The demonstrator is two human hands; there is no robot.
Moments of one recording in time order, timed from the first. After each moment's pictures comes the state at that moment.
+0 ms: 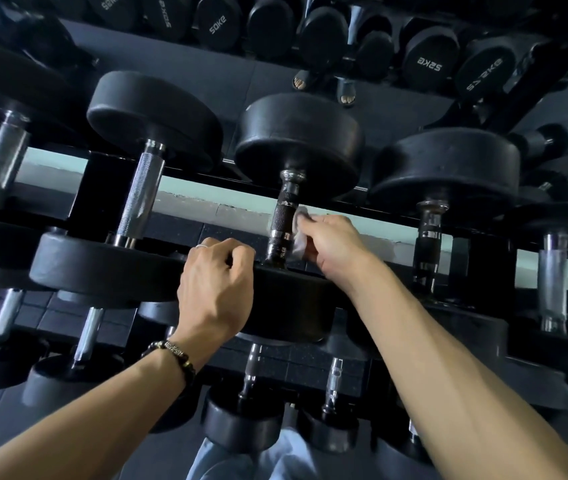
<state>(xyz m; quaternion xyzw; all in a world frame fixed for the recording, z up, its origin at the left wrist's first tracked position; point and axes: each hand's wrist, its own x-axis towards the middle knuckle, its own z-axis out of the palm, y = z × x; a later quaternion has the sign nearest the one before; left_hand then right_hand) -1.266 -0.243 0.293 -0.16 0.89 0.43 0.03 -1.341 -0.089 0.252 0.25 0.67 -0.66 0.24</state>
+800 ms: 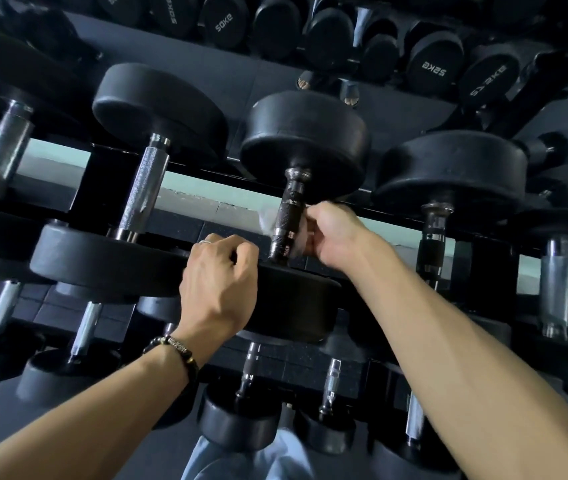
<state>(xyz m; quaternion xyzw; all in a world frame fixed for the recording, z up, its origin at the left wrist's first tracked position) -1.267 -0.244 0.290 -0.16 0.89 0.42 0.03 -1.362 -0.097 0.262 0.30 0.61 -0.69 0.26</state>
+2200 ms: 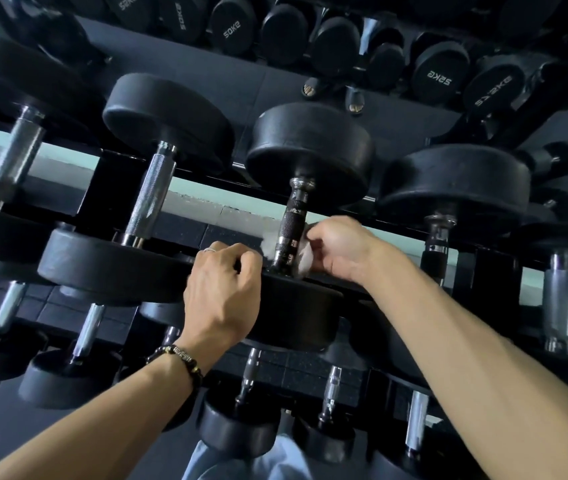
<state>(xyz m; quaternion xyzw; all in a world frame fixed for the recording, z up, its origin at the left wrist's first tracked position) -1.266 -0.244 0.291 -0.16 0.89 0.43 0.02 -1.357 -0.085 0.271 0.27 0.59 -0.69 0.33</state>
